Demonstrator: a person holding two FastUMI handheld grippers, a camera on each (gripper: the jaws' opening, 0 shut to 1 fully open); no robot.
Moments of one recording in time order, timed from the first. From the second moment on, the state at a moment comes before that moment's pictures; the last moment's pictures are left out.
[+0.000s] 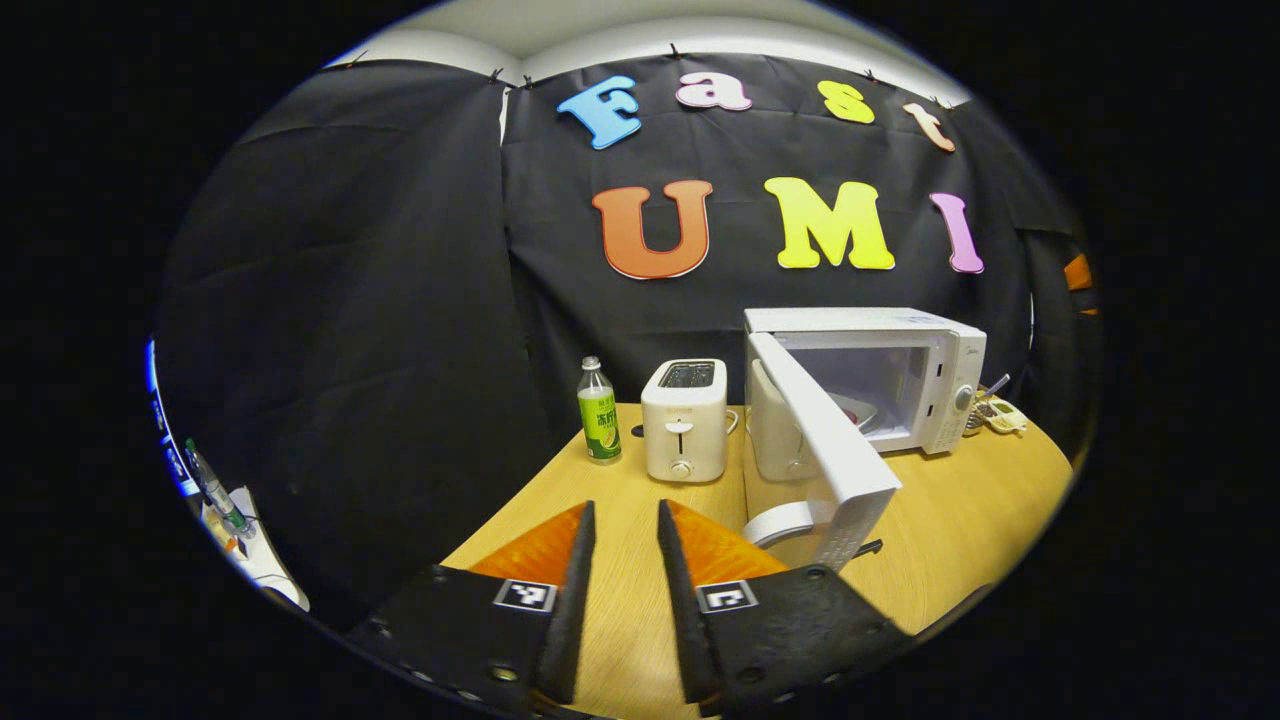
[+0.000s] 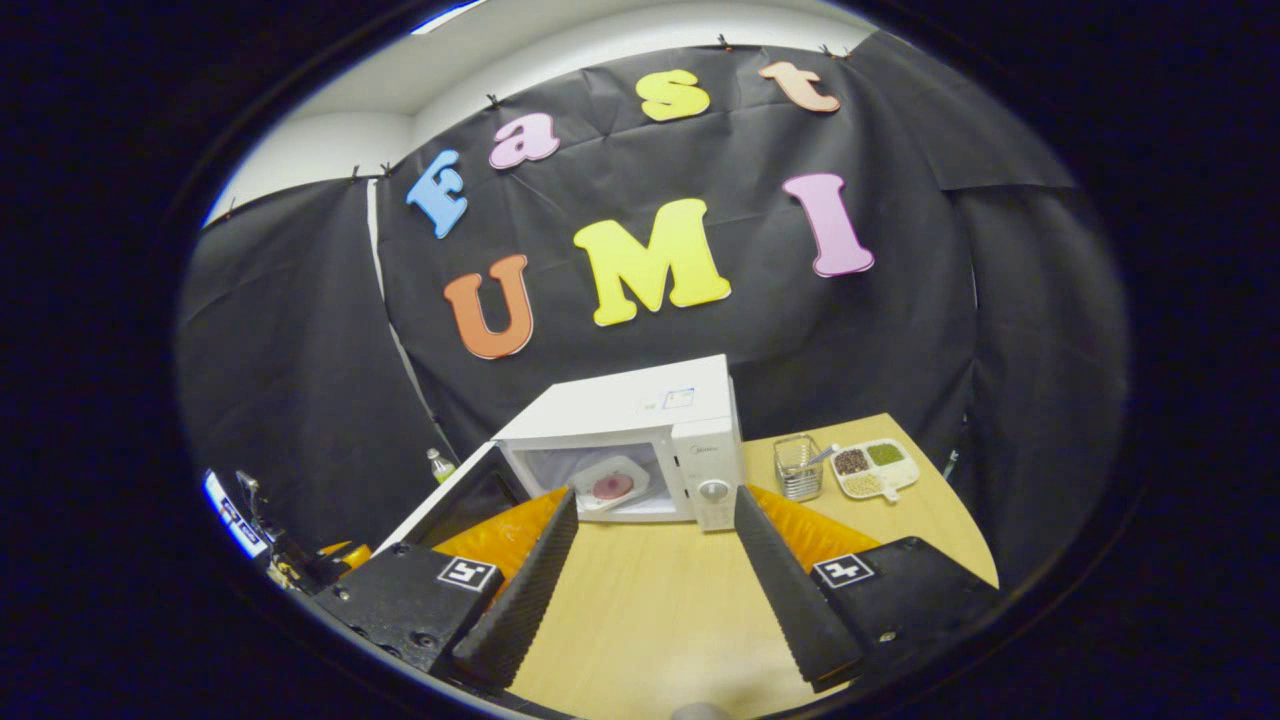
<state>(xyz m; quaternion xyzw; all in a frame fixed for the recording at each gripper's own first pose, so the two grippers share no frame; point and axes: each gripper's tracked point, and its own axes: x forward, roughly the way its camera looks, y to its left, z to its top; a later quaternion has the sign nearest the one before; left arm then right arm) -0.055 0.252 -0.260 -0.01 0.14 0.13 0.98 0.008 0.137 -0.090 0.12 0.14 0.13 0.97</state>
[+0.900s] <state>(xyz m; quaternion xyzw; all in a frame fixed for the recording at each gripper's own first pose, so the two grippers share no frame) -0.020 0.147 -0.291 -0.02 0.14 0.02 0.99 -0.005 0.109 -0.083 0.15 0.15 0.10 0.97</state>
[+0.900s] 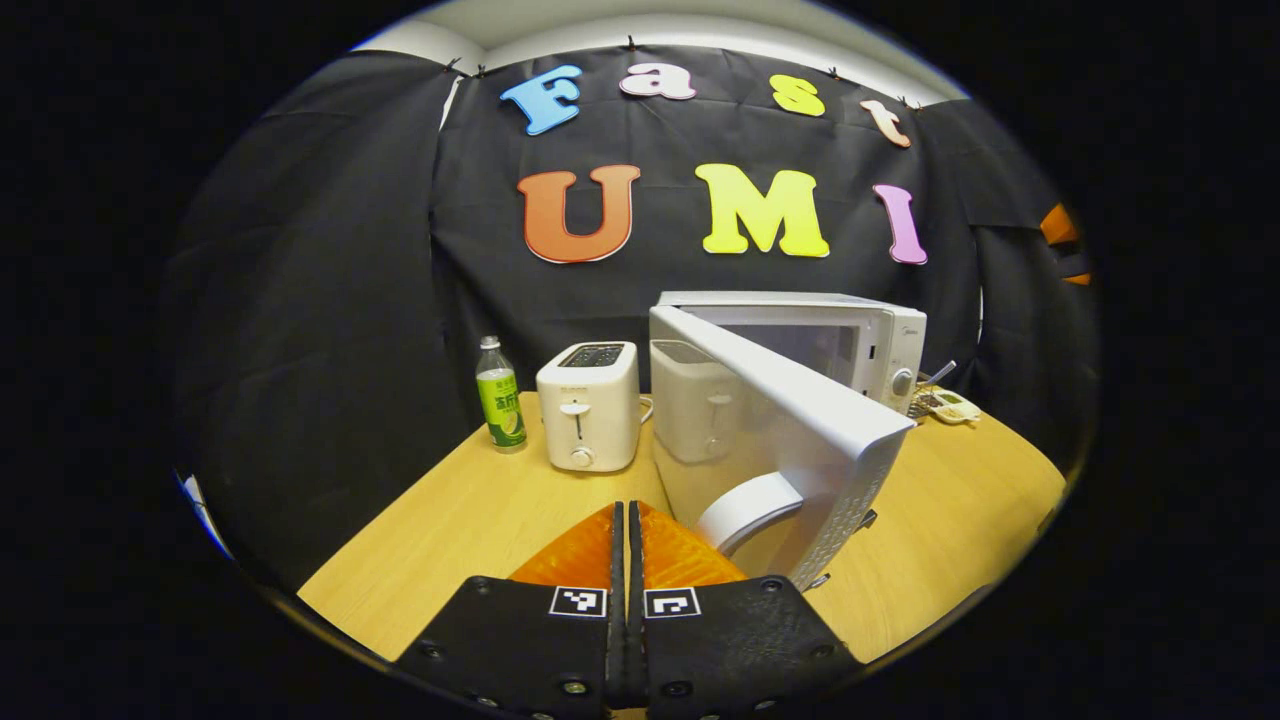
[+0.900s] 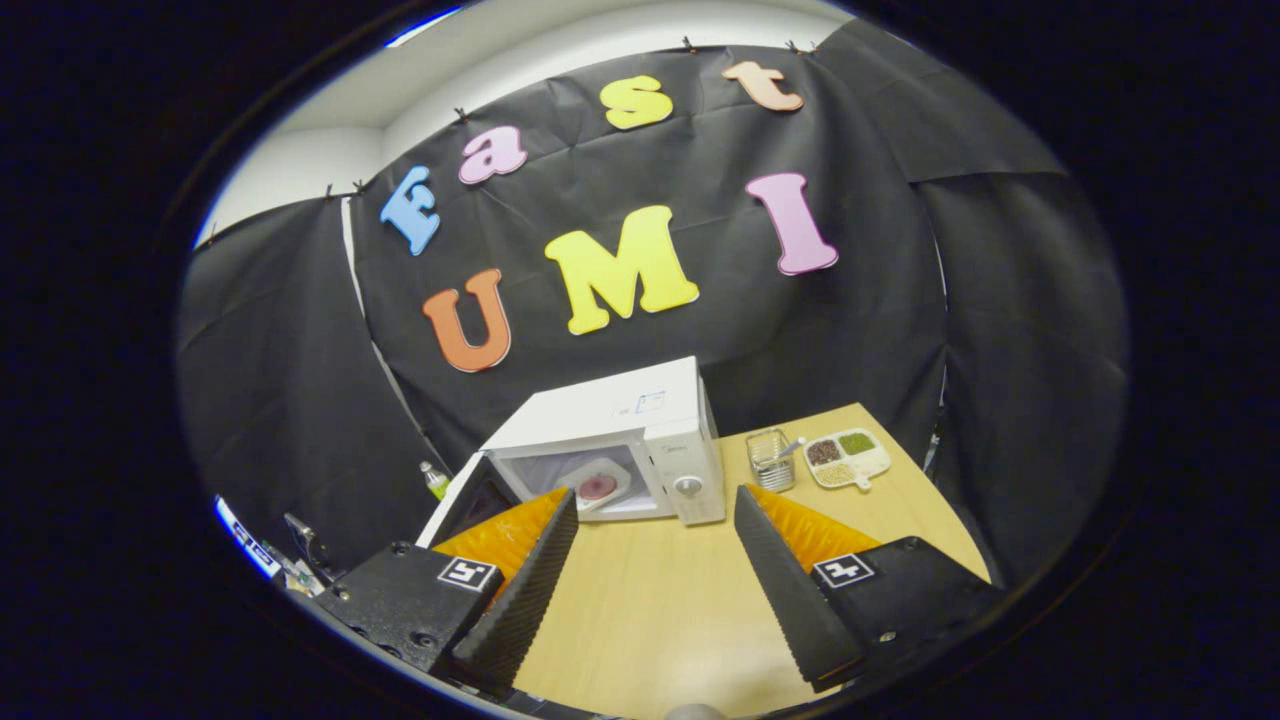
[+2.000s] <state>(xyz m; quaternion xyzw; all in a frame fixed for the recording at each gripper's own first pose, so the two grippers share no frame) 0.110 -0.071 -0.261 -0.02 0.09 -0.17 0.98 0.026 0.038 -0.085 0.13 0.17 0.06 0.98</state>
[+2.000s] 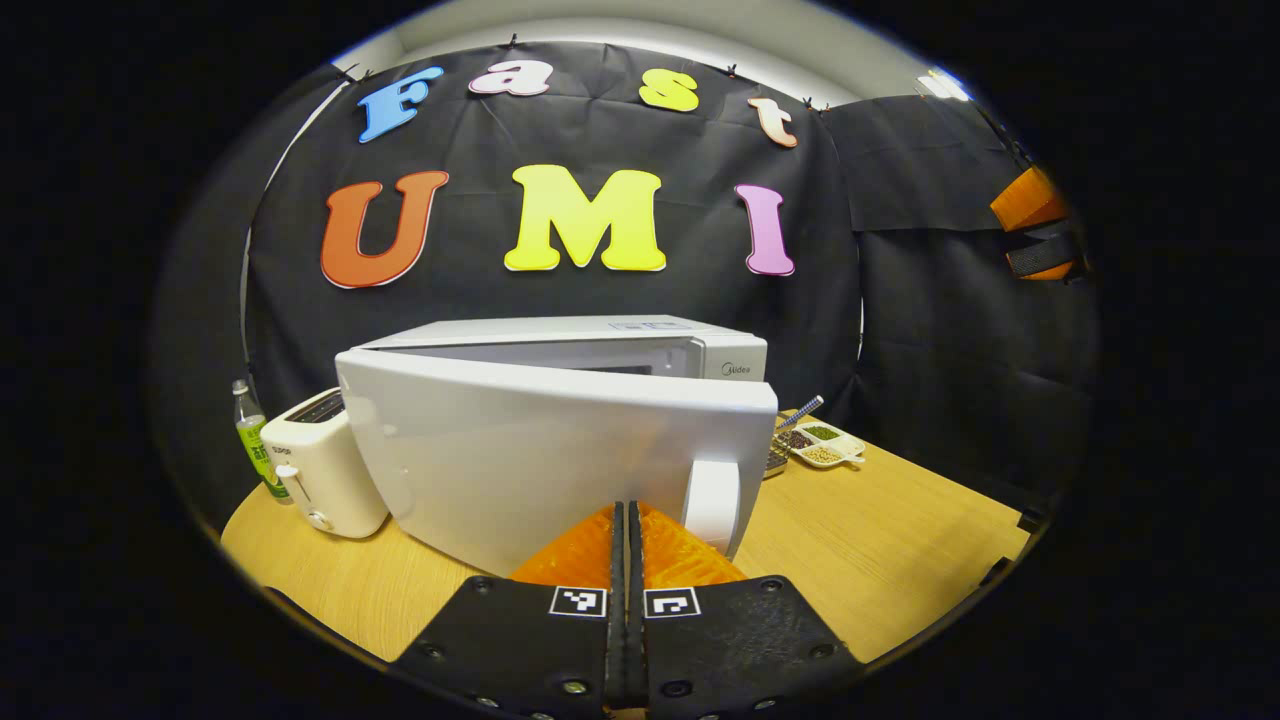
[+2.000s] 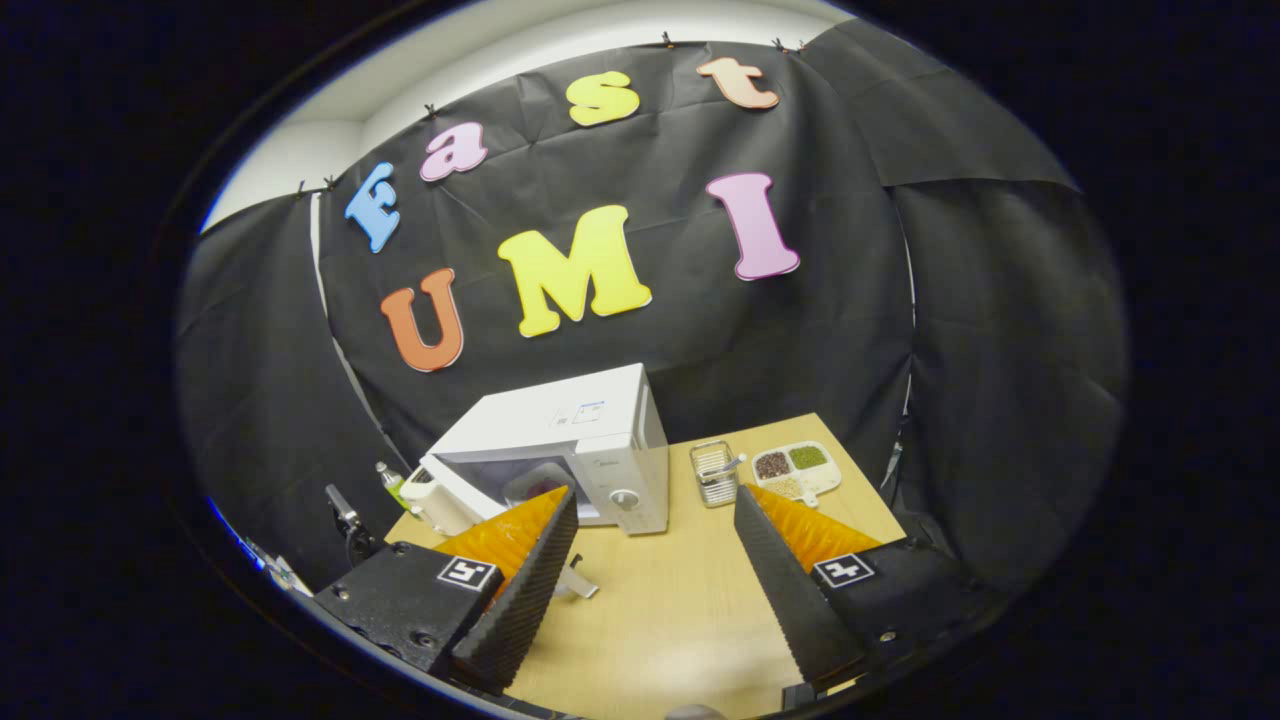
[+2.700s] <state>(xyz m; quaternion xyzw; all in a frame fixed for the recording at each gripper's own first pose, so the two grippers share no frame) 0.199 -0.118 -0.251 -0.02 0.08 -0.17 0.98 0.043 0.008 -0.099 0.14 0.18 0.03 0.97</state>
